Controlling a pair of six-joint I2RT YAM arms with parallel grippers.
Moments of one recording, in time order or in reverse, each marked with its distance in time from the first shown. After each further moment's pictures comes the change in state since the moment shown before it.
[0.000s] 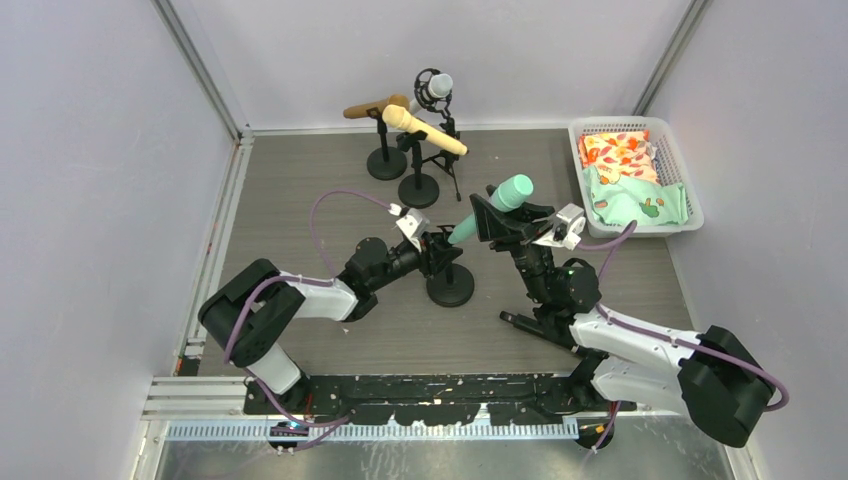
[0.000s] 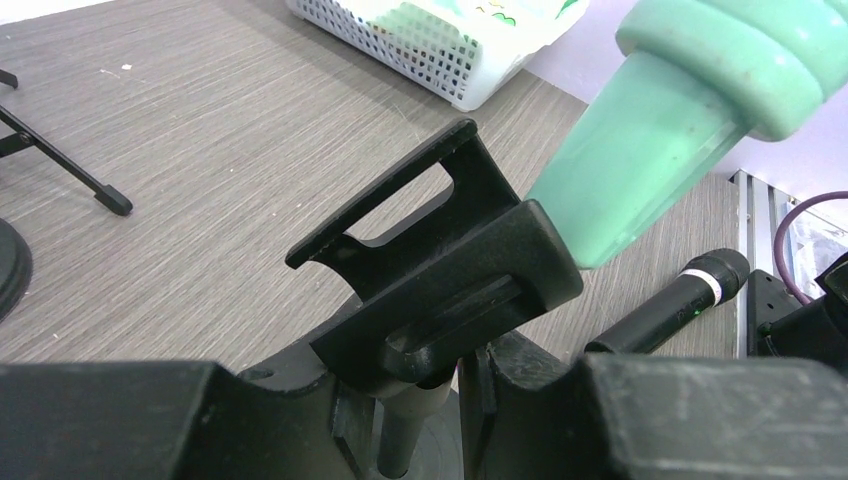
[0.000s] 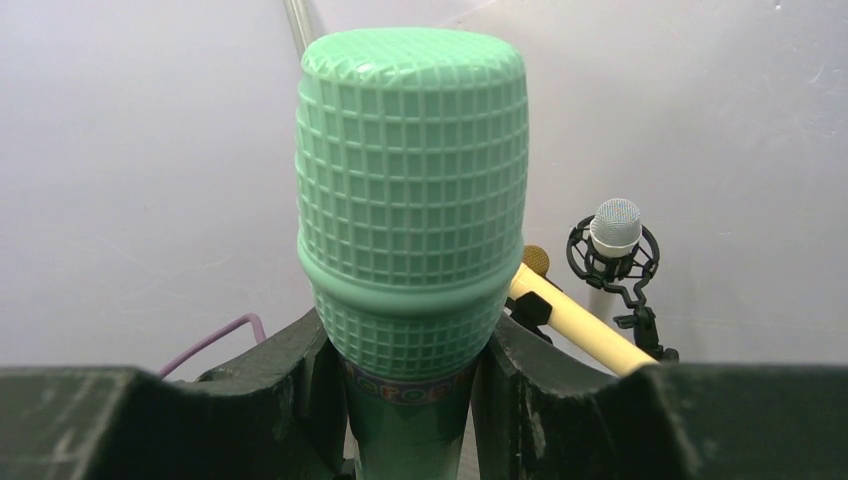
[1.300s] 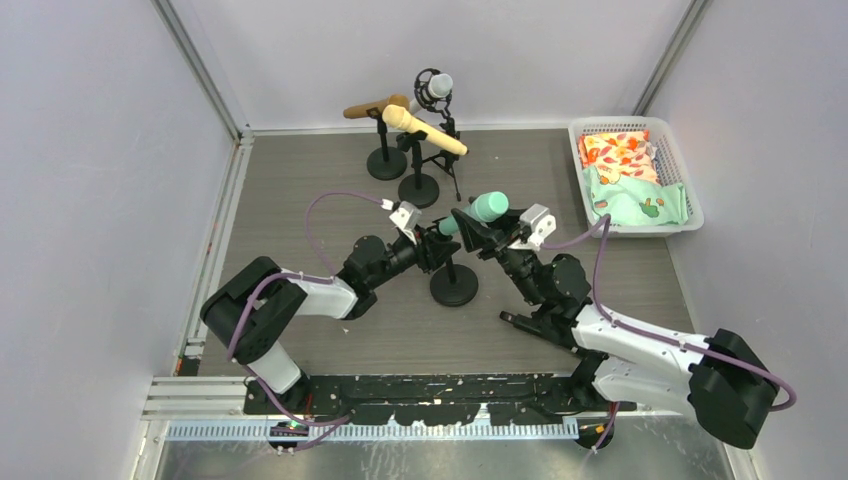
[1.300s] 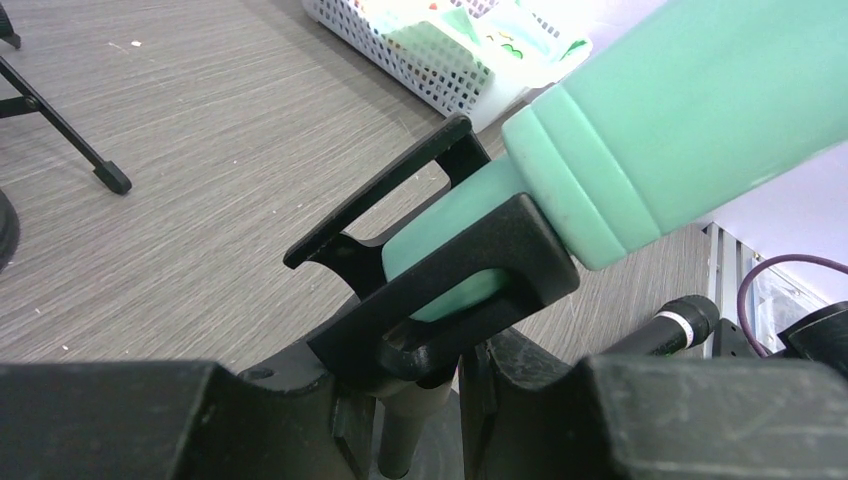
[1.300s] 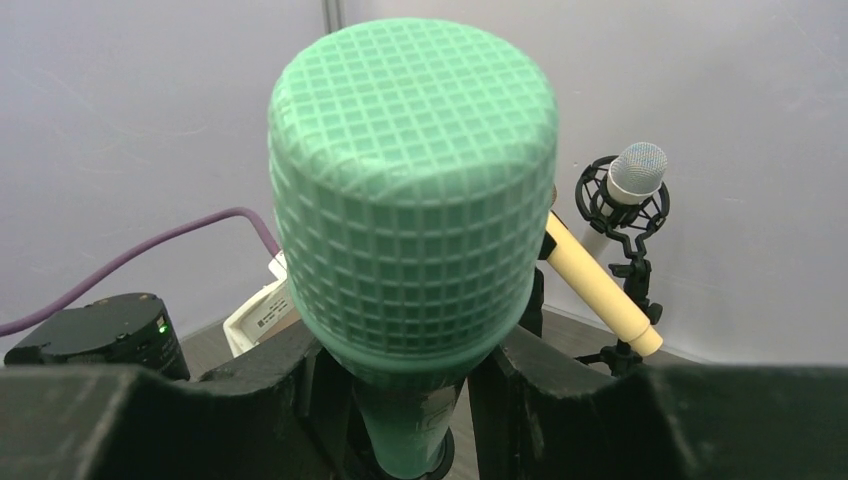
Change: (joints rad) left arm 0.017 0.016 0.004 0.032 -0.029 -0.129; right arm 0.053 -0.032 0.021 -0.292 -0.062 -0.171
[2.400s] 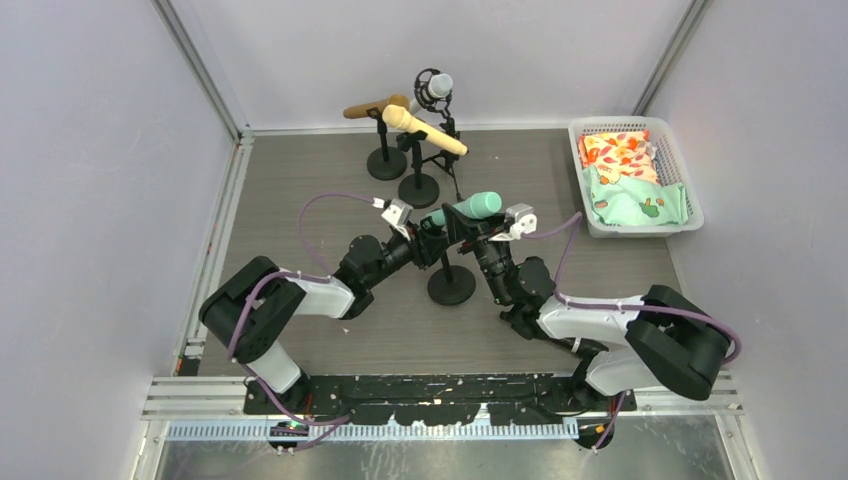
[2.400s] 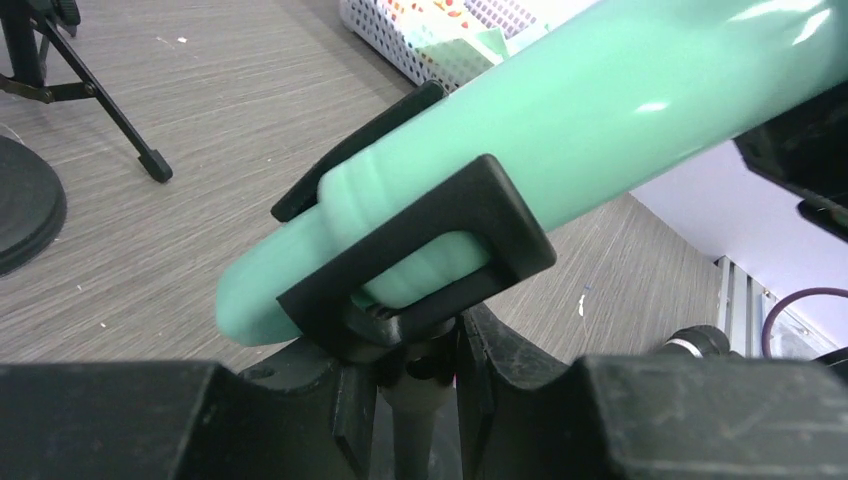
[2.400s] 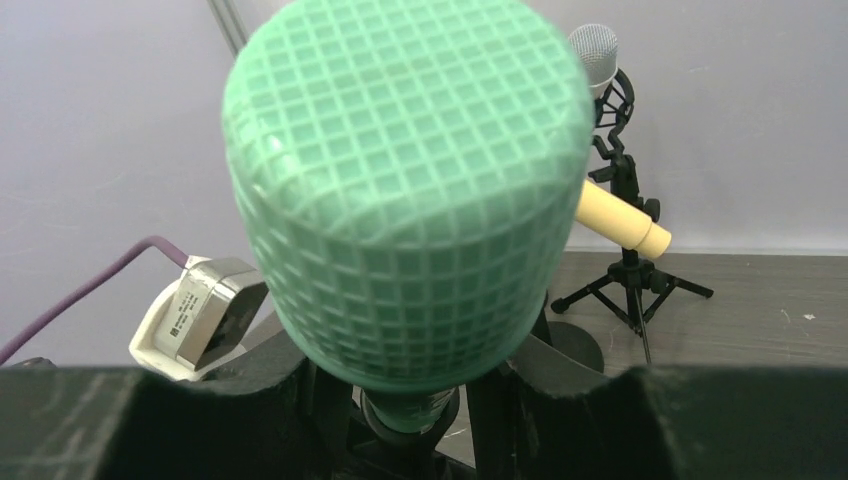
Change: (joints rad) left arm 0.029 -0.003 -0.018 0.020 -0.039 -0.053; right arm 0.077 0.323 0.024 0.272 0.321 0.154
